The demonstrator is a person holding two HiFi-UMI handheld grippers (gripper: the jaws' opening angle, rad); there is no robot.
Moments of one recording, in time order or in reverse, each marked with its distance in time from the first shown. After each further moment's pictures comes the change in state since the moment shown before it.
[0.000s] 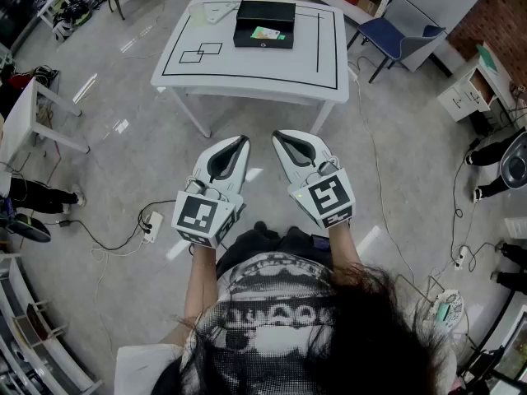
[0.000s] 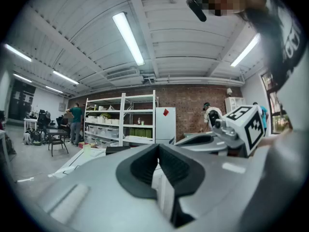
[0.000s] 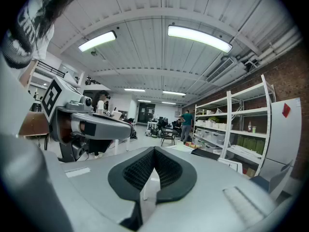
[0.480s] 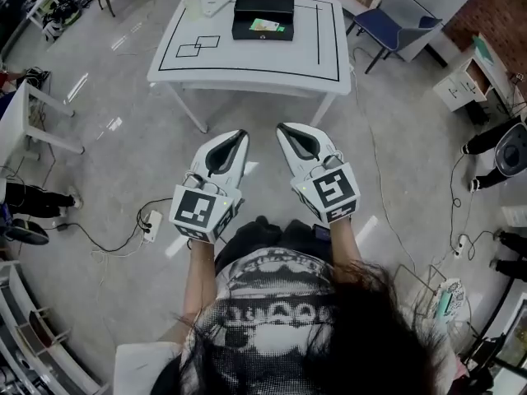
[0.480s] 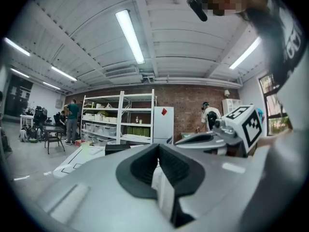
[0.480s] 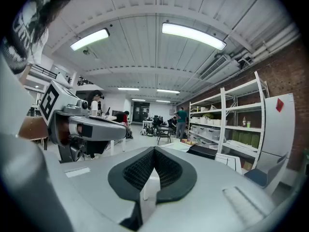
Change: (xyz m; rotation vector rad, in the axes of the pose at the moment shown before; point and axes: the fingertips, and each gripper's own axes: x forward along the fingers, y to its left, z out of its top) left arm -0.003 0.034 -0.013 -0.011 0.001 -0.033; right arm 0.027 0.003 -0.006 0.047 0.013 -0.055
